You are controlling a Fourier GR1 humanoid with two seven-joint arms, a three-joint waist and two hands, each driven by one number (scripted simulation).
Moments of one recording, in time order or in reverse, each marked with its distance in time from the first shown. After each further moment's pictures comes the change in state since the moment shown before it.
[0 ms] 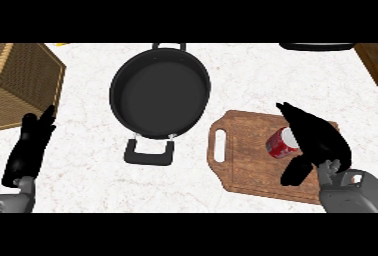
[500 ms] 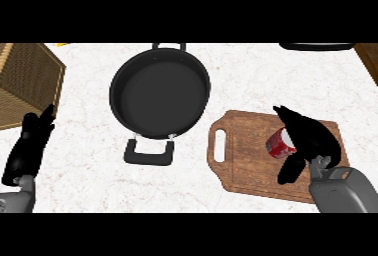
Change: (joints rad) left arm -0.010 -0.033 0.046 0.011 -0.051 -0.041 -0.011; right arm 0.008 0.077 -0.050 0.093 0.081 0.036 -0.065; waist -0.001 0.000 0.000
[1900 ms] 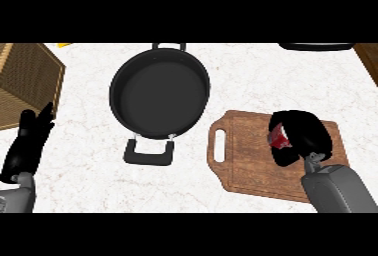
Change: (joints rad) left arm -0.023 -0.057 0.084 0.001 -0.058 -0.079 0.009; right arm 0.002 0.046 -0.038 0.126 0.279 -0.181 -0.309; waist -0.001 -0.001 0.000
